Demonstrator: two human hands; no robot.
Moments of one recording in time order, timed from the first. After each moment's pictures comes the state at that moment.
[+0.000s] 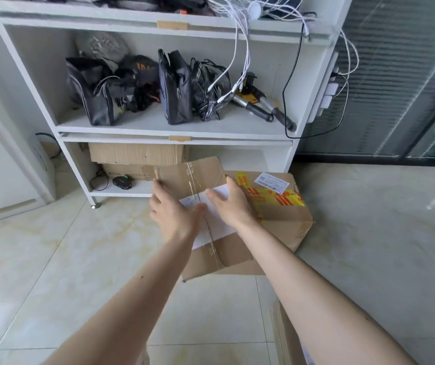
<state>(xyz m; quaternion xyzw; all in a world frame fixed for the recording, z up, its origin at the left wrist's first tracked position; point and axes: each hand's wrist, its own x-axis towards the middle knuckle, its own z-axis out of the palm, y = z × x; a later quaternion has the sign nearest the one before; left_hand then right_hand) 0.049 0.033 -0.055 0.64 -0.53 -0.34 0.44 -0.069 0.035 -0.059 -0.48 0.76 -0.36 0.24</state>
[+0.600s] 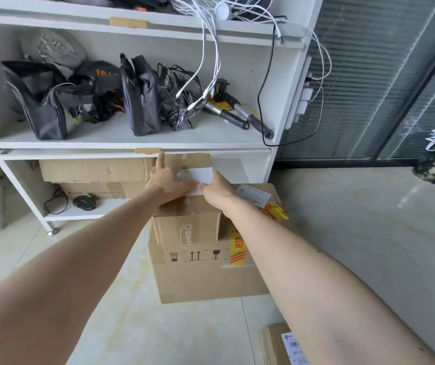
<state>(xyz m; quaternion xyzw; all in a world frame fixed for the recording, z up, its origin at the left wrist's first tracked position) -0.010 -0.140 -0.067 0.52 -0.81 -0.23 0.17 -0.133 -0.061 -0.063 -0.46 0.76 -0.33 0.30</state>
